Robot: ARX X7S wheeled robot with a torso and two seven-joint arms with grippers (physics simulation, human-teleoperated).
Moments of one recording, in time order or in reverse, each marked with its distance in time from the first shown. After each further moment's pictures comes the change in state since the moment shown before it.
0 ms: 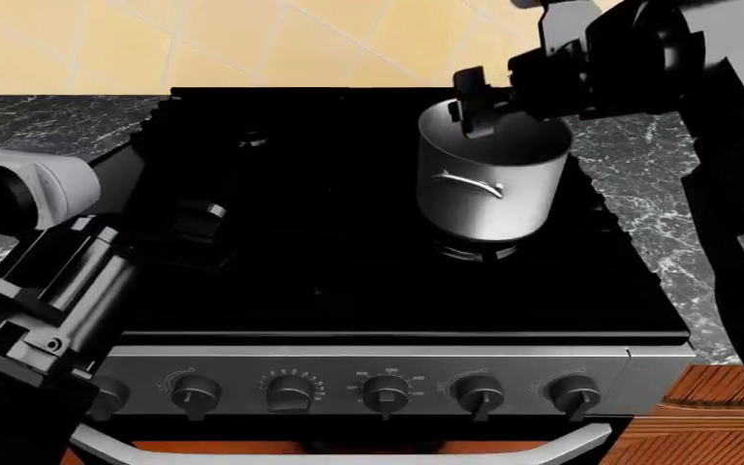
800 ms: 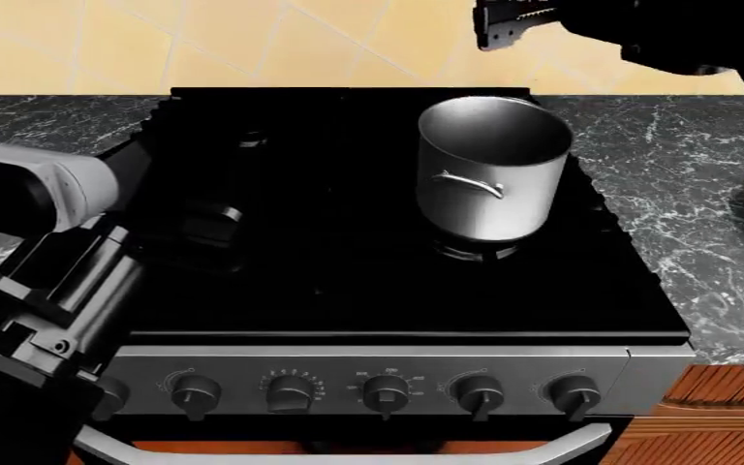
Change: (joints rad) left arm -0.047 -0.015 0.041 0.018 -0.032 -0.018 -0.050; right arm -0.055 0.184 0.217 -0.481 0.113 -0.035 0.371
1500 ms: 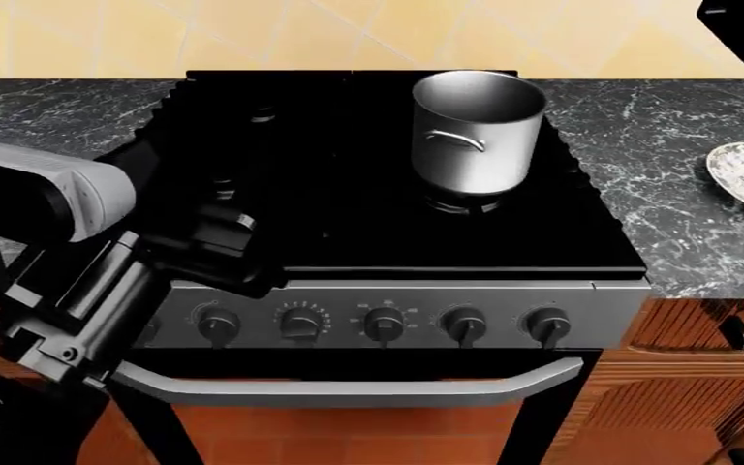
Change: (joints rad) left arm -0.030 -0.008 0.035 0.023 -0.024 -0.009 -0.041; right arm -0.127 0.131 0.249 -0.452 0.139 -0.067 0.381
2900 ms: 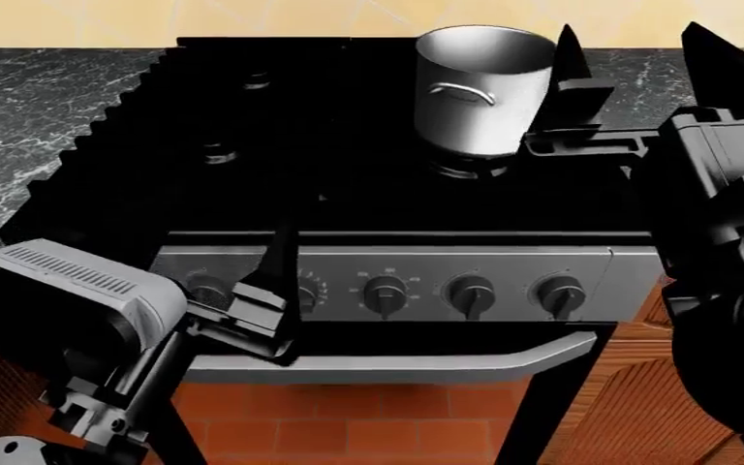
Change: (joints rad) left arm 0.289 0.046 0.098 0.089 0.435 0.179 0.230; right arm -0.678 0.199 0.200 -0.816 0.099 -0.222 0.400
